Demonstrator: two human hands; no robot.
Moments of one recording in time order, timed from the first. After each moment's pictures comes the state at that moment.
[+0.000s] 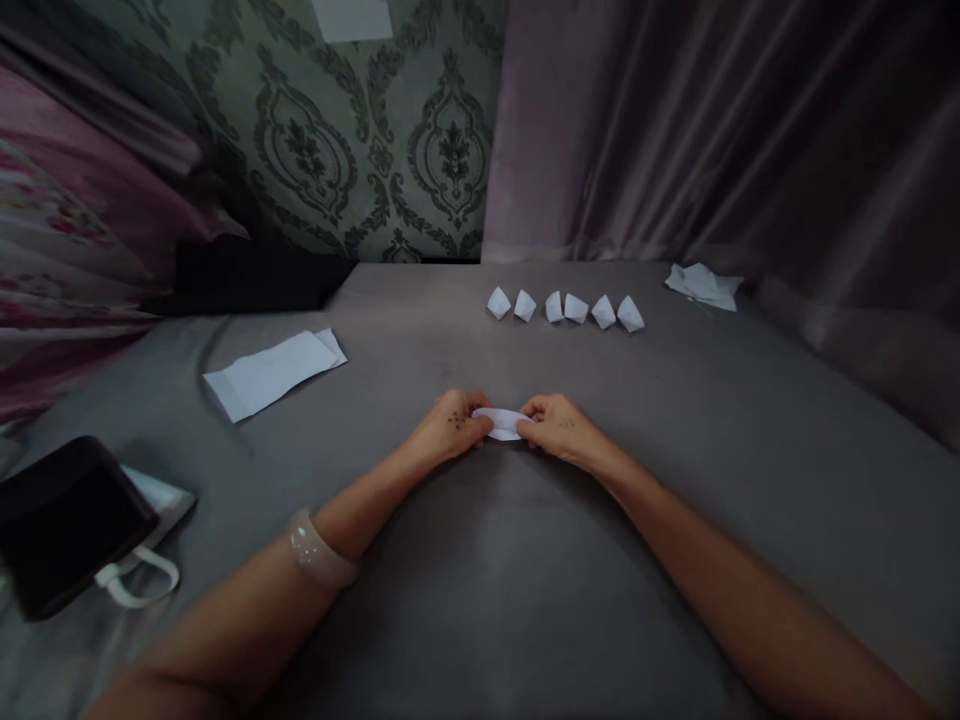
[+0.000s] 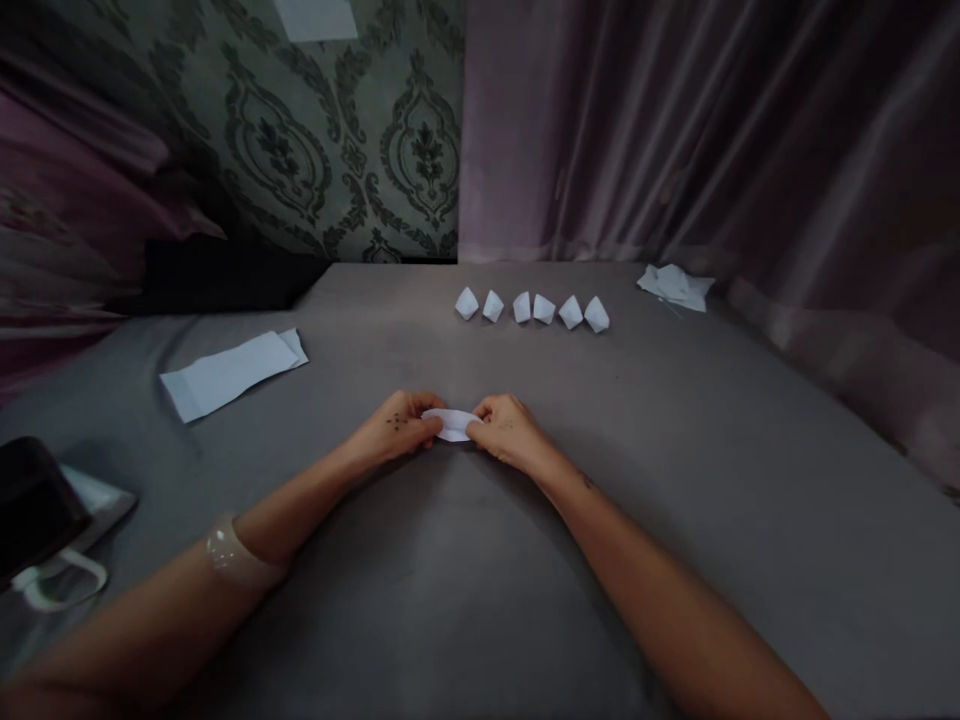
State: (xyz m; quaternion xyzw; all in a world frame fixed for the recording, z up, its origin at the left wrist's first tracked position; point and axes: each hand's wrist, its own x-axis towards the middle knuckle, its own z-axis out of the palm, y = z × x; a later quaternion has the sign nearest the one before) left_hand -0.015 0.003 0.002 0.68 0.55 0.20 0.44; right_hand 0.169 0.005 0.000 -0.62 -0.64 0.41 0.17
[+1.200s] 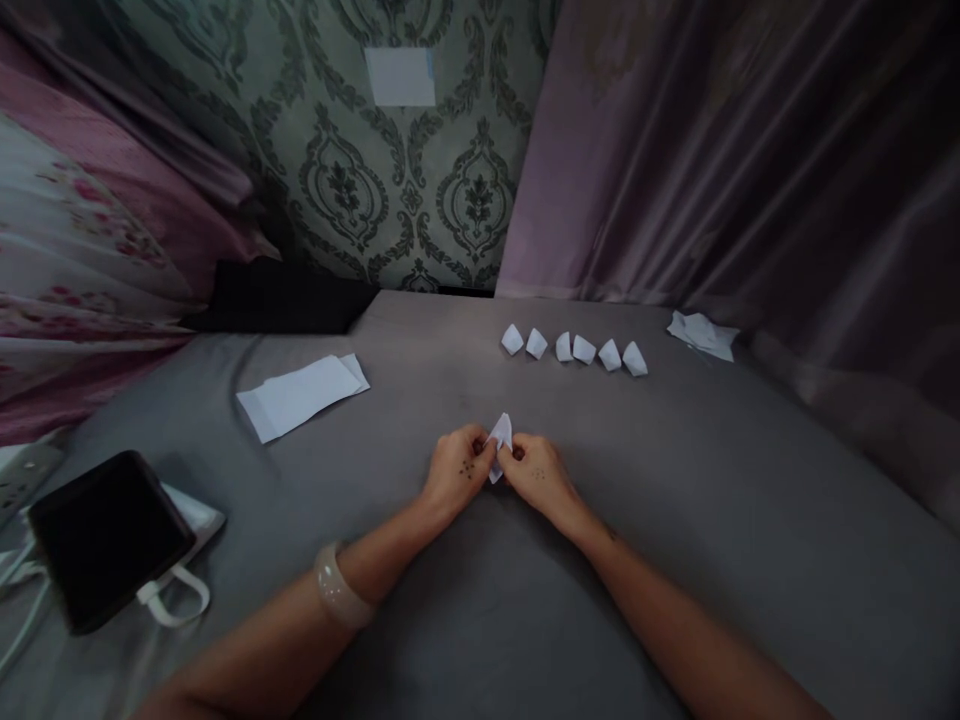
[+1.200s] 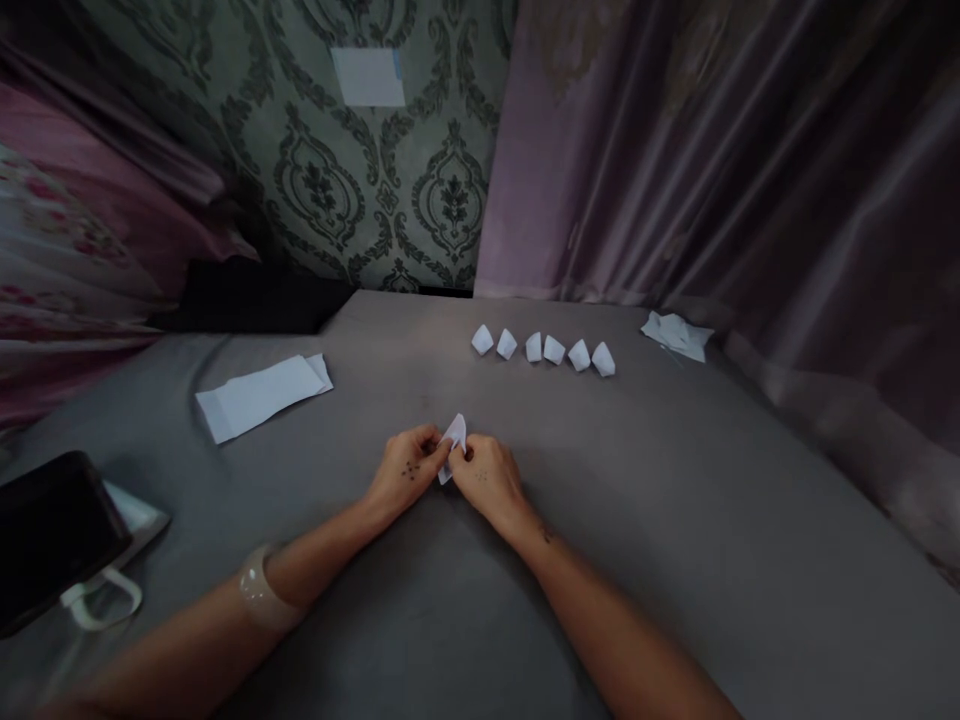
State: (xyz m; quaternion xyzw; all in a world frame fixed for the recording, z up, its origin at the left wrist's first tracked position) left_hand -0.014 -0.011 0.008 0.63 0.64 0.31 0.31; right_hand 0.121 -0.005 0.006 -0.64 -0.69 0.26 0.21
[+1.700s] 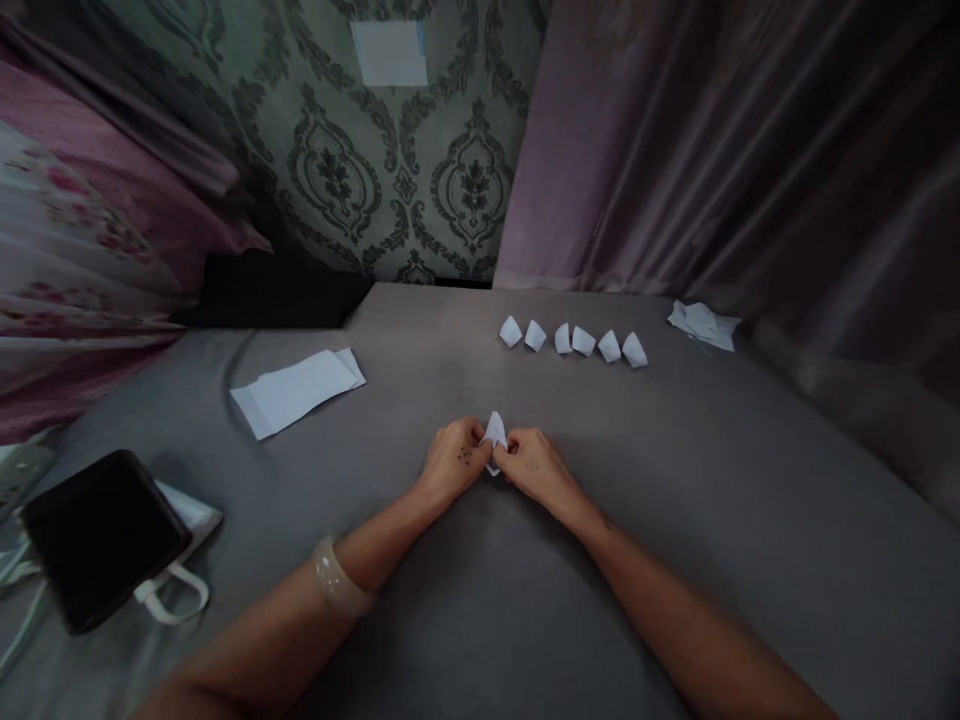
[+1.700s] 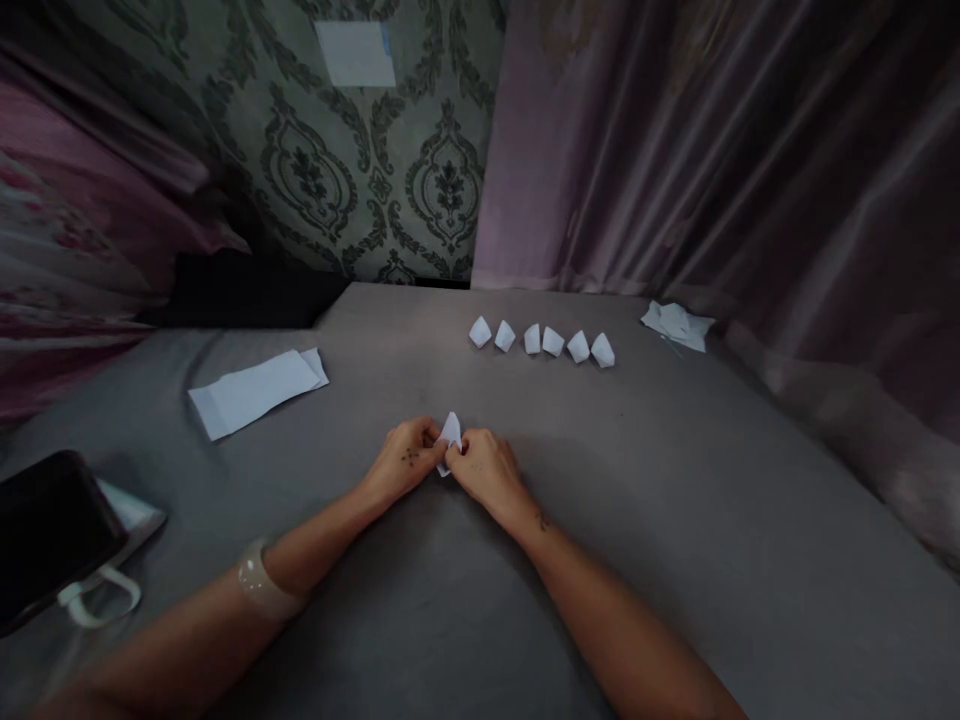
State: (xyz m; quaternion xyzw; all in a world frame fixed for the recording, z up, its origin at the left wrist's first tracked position) left_hand -0.018 -0.003 0.001 0.64 0.65 0.26 0.33; right_hand 0.121 -0.002 0.010 -0.64 -0.70 0.27 0.16
